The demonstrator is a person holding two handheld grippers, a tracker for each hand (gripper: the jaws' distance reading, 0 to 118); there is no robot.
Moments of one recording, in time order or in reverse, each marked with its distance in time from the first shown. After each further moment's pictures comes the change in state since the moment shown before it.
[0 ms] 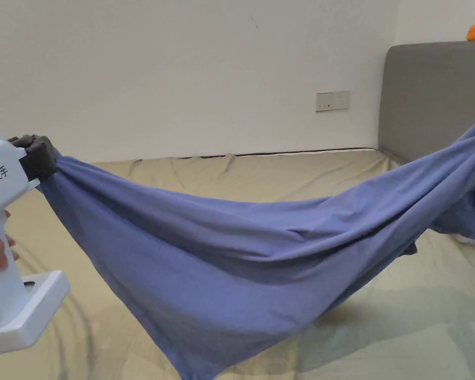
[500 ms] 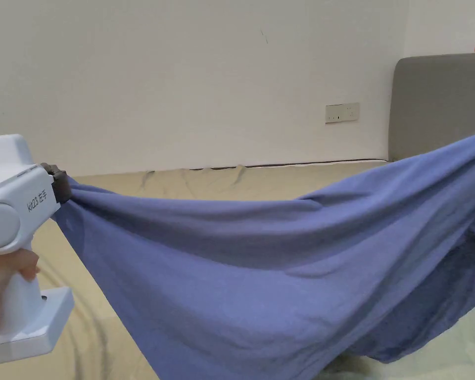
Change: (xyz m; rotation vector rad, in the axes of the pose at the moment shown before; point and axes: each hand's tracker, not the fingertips) left arm -0.008 -0.022 -0.029 -0.068 0.140 -0.088; right arm 0.032 -0.002 -0.037 0.048 -0.113 0.092
